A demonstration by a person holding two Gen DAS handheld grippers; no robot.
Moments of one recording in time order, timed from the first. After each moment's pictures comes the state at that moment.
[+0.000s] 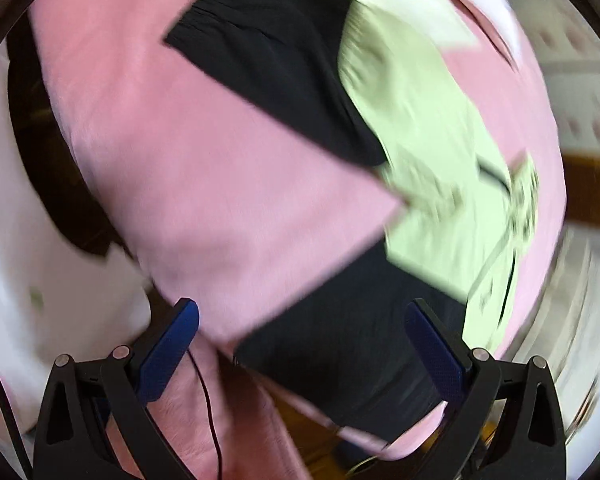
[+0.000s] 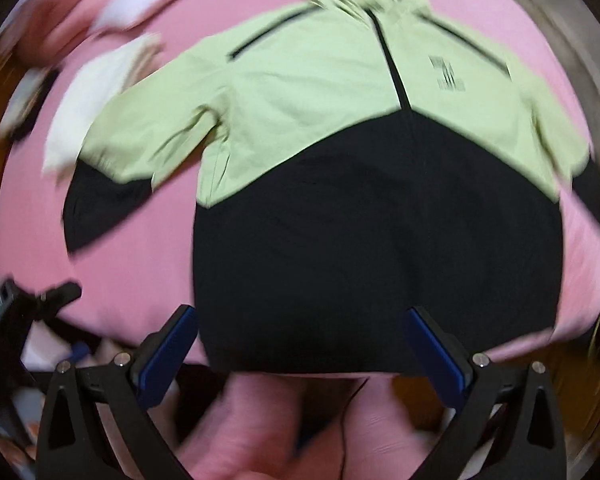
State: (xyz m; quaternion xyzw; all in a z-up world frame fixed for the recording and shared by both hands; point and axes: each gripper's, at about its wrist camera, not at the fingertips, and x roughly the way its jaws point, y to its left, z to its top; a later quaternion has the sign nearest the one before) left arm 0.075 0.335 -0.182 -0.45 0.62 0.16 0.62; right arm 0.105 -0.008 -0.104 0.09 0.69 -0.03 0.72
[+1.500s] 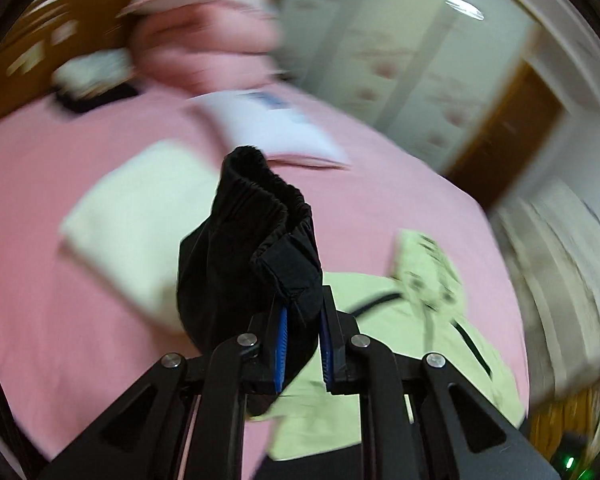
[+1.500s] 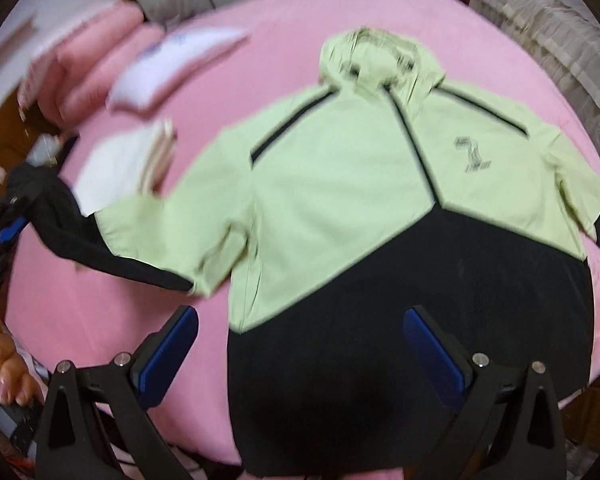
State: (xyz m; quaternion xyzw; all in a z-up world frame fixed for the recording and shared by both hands) left arm 0.253 0.218 -0.056 -0.20 0.36 0.00 0.91; right arm 0.158 -0.008 -0.089 0.11 0.55 0.00 0.83
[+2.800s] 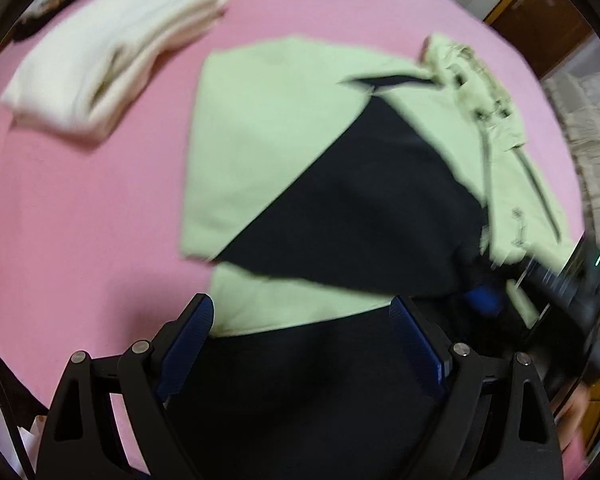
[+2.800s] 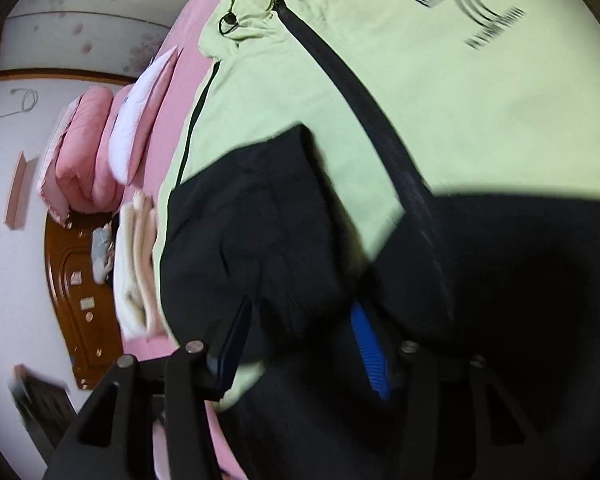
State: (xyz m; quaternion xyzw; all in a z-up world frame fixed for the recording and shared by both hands) left arm 0.235 0.110 -0.238 -0.15 0.62 0.04 0.77; right arm 0.251 -0.152 -0.257 0.39 0.58 0.09 0.71
